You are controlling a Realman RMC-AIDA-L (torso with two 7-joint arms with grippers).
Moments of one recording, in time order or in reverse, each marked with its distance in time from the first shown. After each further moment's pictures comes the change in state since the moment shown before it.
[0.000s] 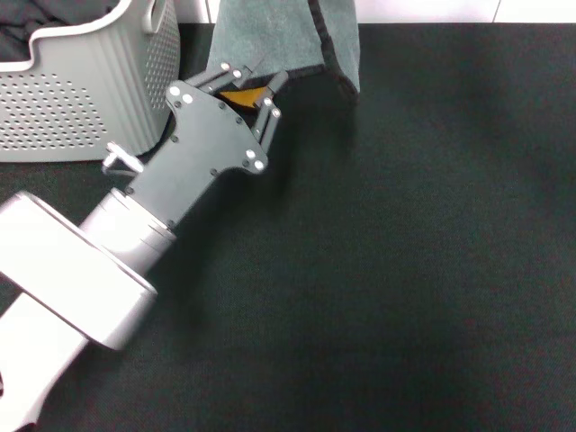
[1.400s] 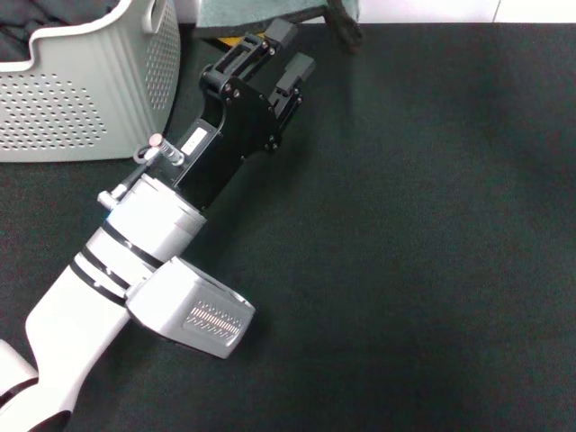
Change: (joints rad) left arm -0.058 0.000 -0.083 -0.114 0.006 -0.039 0.889; right arm 0.028 0.000 -0.020 0.040 0.234 0.120 0.088
